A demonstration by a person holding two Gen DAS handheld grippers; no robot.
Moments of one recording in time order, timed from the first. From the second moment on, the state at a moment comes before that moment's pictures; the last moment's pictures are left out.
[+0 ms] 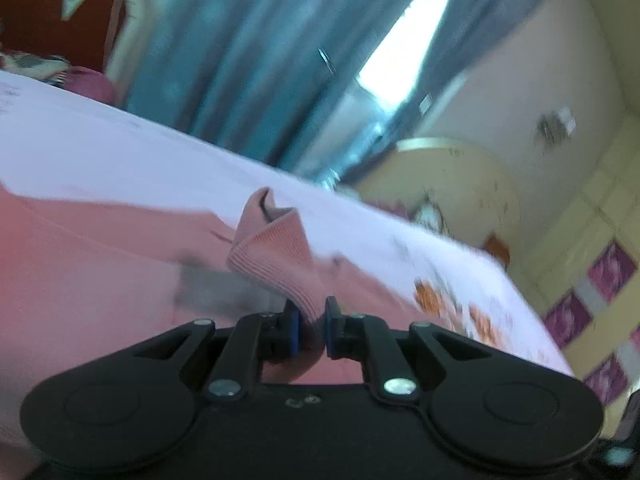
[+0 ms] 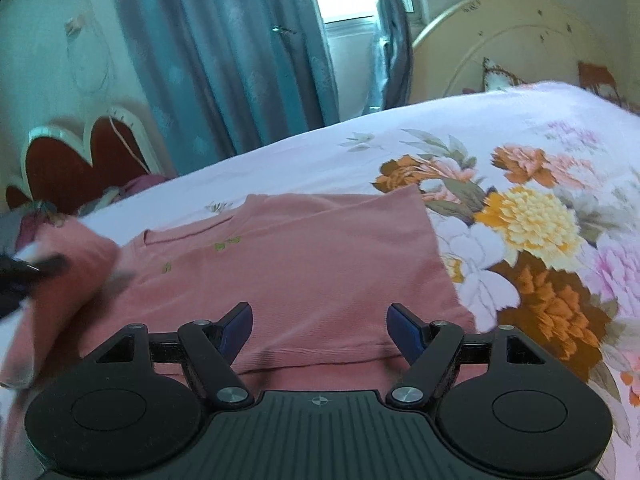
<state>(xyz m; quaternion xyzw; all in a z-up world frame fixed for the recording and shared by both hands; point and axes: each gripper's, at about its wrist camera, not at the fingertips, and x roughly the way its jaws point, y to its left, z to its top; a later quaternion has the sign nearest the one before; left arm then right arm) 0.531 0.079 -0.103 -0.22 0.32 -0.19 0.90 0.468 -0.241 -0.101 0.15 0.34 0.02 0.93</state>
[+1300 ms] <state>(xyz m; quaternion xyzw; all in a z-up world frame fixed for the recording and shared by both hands) 0.439 0.219 -0.149 -0.12 0.35 0.00 0.93 0.554 -0.185 -0.130 0.25 0.42 0.11 0.87</state>
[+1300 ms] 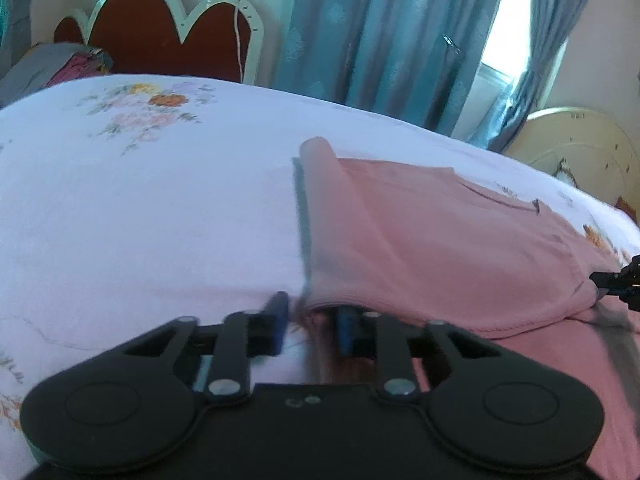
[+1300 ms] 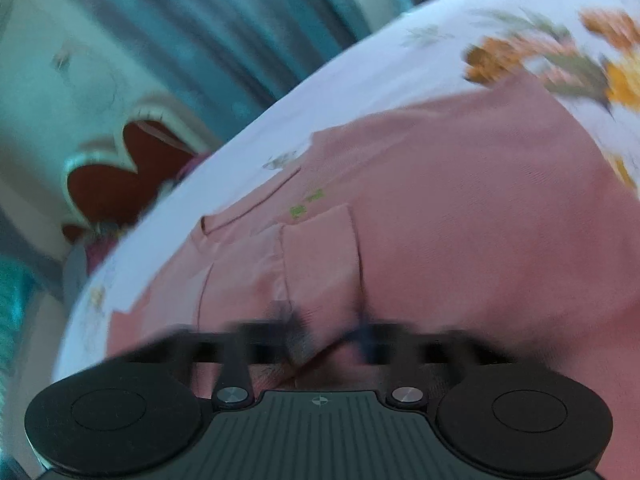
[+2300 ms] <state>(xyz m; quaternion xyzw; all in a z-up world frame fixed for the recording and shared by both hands) 0.429 0.229 -0.124 -0.12 0.34 -0.03 0.93 0.512 -0.196 -0.123 0.13 0.40 0.05 0.91</state>
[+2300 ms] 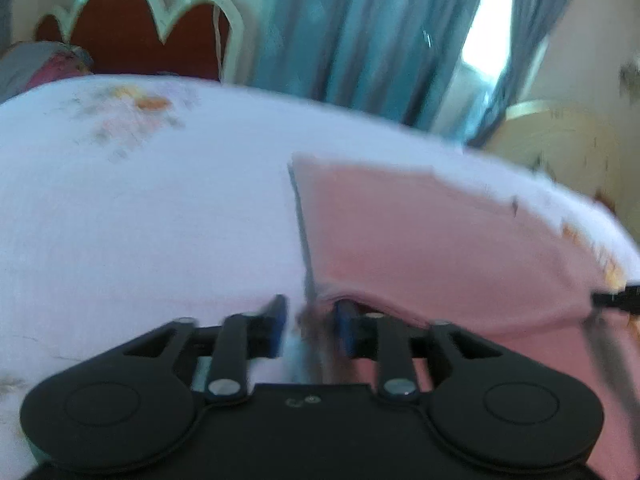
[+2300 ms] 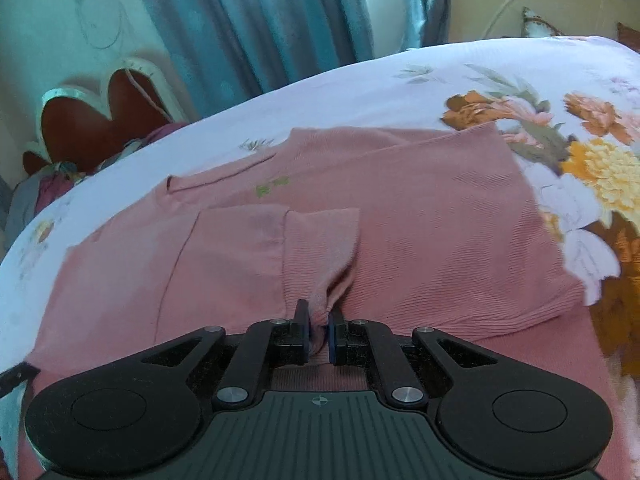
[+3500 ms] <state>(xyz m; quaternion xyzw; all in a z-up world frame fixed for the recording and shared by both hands) 0.558 0.179 -0.151 -0.09 0.36 -0.07 0.92 0.591 -0.090 -0.138 -0.04 0.40 0.16 0.90</state>
